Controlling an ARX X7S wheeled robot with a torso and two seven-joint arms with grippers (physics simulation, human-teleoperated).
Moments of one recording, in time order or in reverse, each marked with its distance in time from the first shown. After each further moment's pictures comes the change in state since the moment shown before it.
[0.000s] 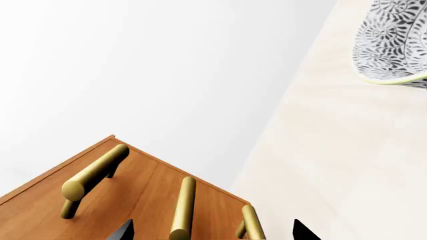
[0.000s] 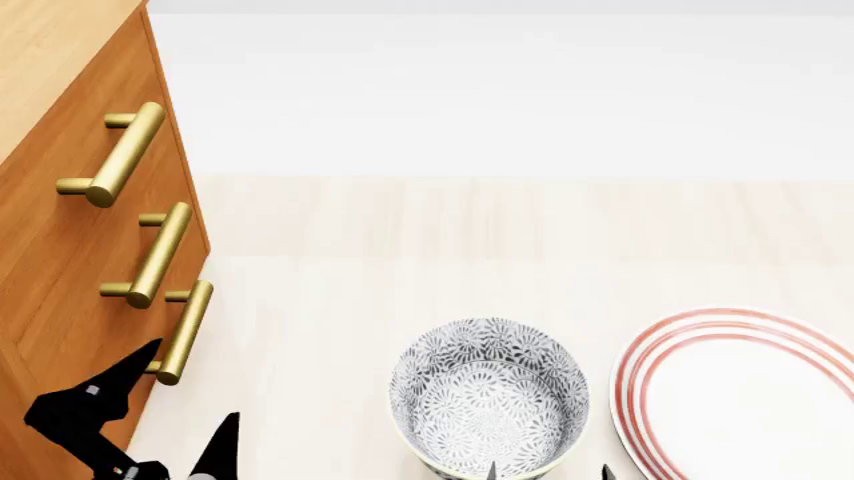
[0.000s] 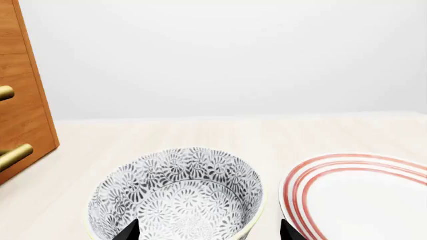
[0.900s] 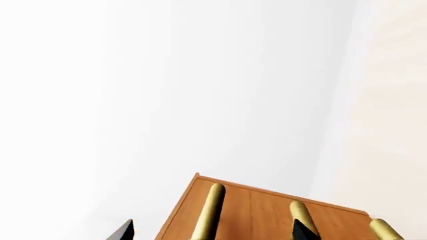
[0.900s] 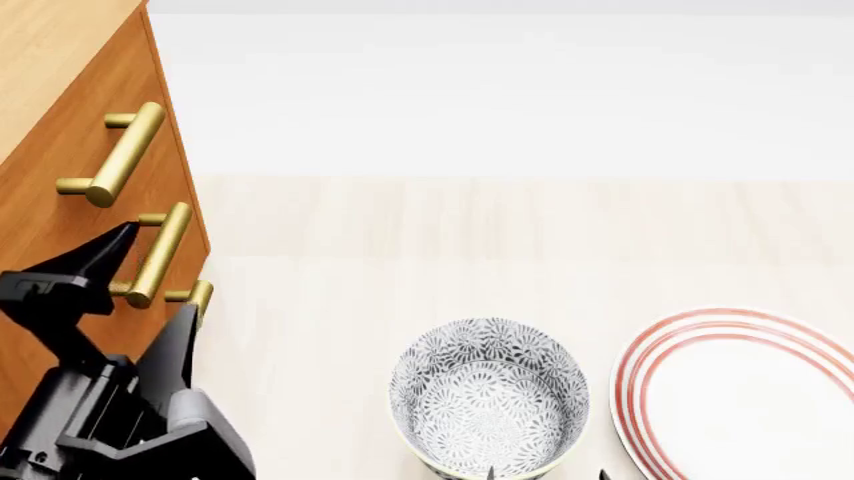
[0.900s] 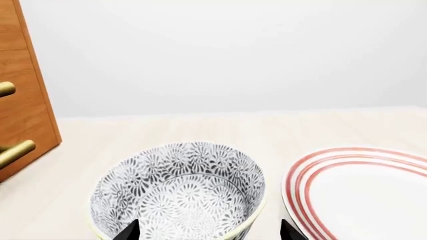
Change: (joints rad) left arm -0.200 -0.092 0.082 0.106 0.258 -0.142 0.174; right arm 0.002 0.013 -0.022 0.012 0.025 -0.006 0.012
